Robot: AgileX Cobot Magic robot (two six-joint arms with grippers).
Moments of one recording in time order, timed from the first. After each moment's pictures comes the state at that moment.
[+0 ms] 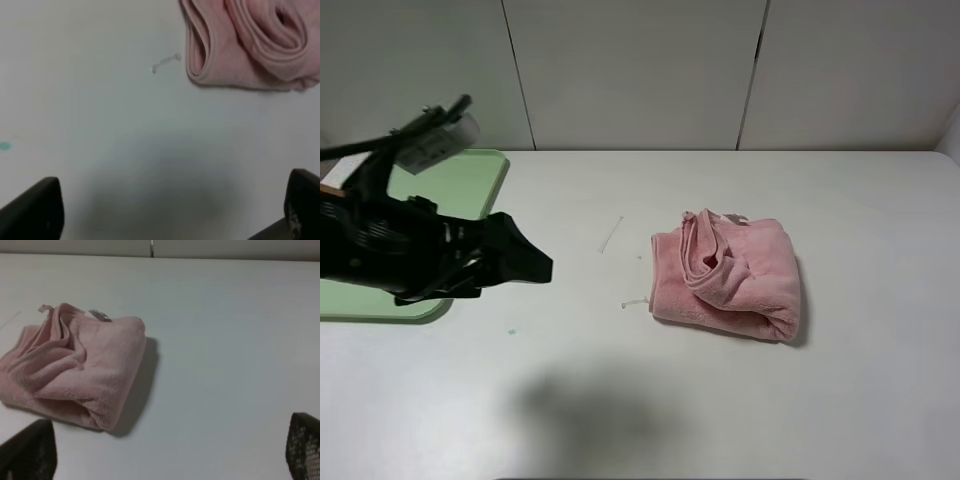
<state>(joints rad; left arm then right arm) -0.54 1.24 -0.54 -0.69 0.30 0.21 0.00 -0.01 -0.50 0.11 1.04 -0.12</state>
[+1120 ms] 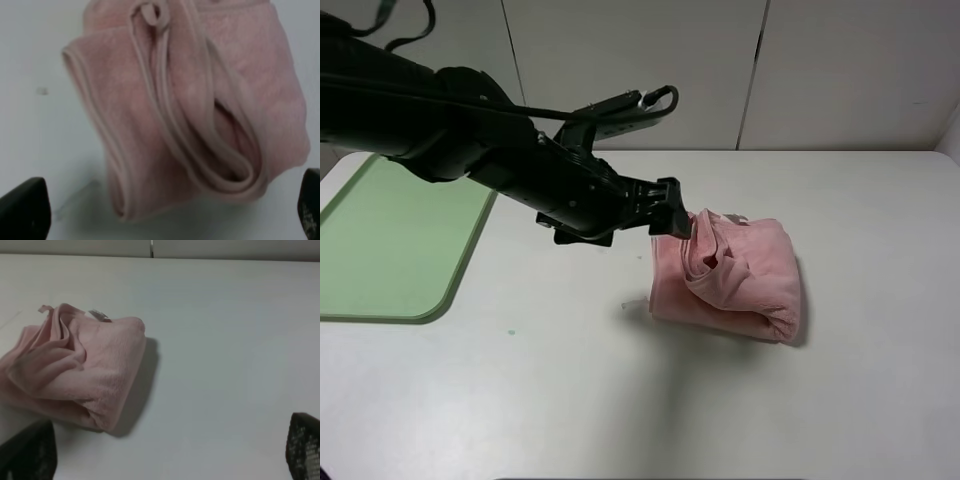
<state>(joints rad) -0.70 1.79 -1.01 -0.82 0.18 0.35 0.00 -0.01 -0.50 0.11 1.03 -0.12</state>
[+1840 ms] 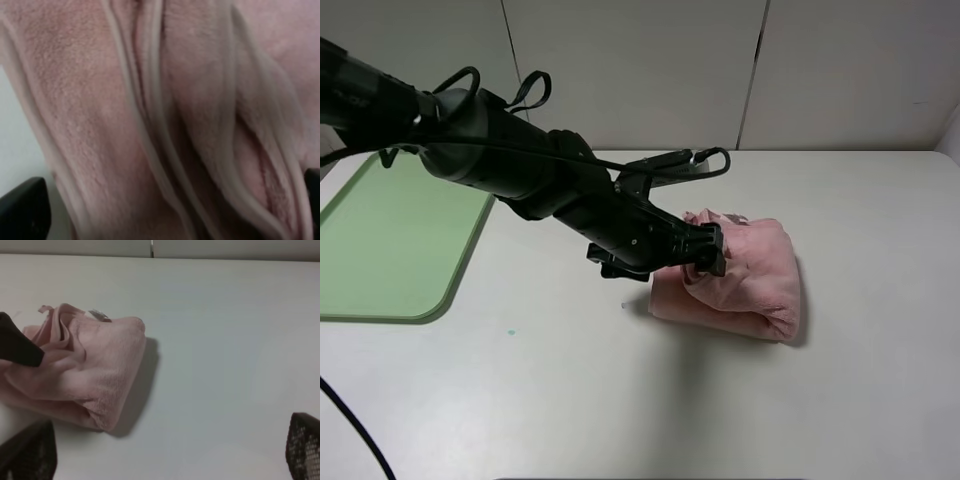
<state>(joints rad) -0.77 2.05 -1.15 -0.88 0.15 0.34 0.00 -0.01 -0.50 0.11 1.03 -0.12</state>
